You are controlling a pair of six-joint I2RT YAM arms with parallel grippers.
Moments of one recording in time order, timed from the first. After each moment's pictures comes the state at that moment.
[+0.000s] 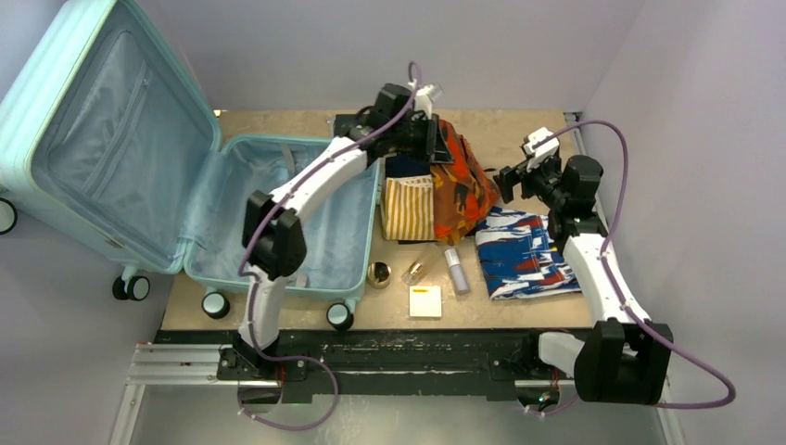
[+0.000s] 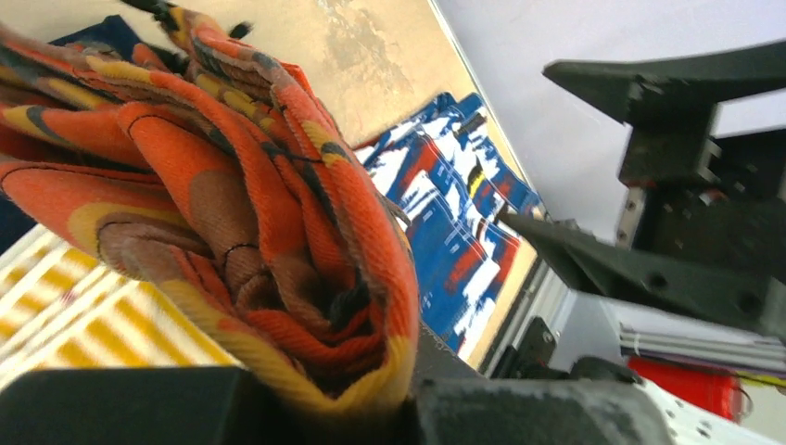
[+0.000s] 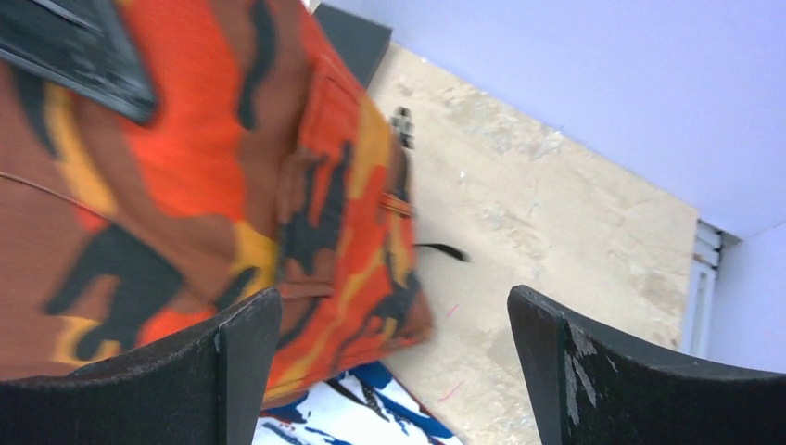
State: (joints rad) left arm -0.63 2.17 2.08 -0.42 0.51 -0.53; right arm -0.06 1.17 0.82 0.09 -0.49 -0.32
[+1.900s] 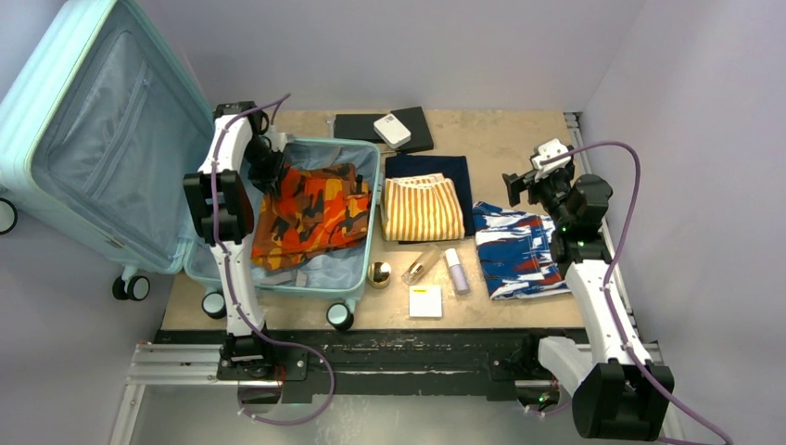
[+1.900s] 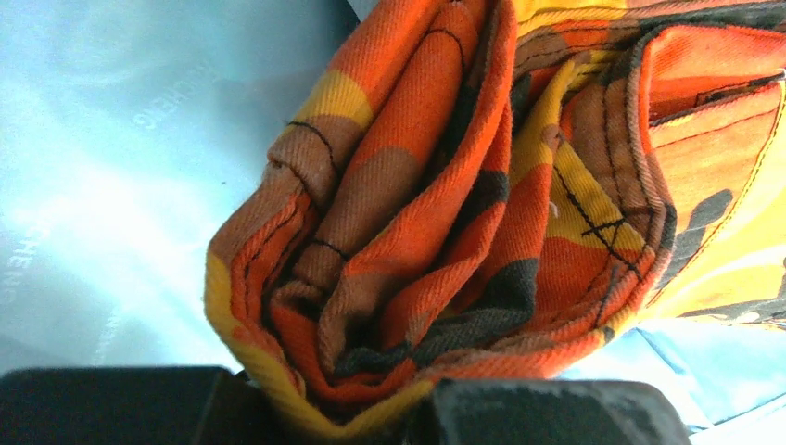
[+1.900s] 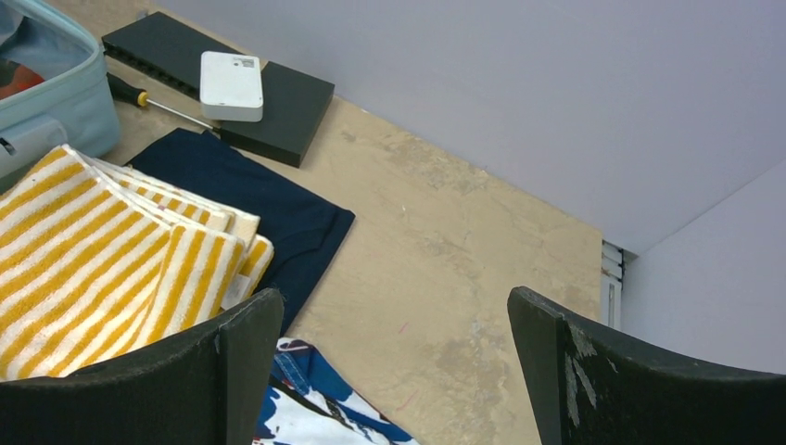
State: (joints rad) left arm 0.11 2.35 2.16 -1.41 0.22 0.27; right arm -0.06 0.97 0.72 0.17 -0.38 -0.32
